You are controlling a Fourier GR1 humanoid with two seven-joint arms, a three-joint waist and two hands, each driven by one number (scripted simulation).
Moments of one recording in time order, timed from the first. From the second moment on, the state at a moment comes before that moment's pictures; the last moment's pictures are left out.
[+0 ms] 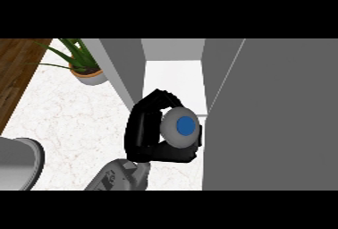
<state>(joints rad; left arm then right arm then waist) -0.37 0.00 -0.54 -1.57 0.38 0.55 -0.23 1.05 -0.07 -0.09 -2.45 -0.16 0.58 -0.40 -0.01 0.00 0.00</state>
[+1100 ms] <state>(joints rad) -0.82 0.00 -0.47 -1.07 0.44 0.74 -0.27 0.98 -0.08 -0.17 -2.42 -0.21 0.60 -0.37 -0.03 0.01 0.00</state>
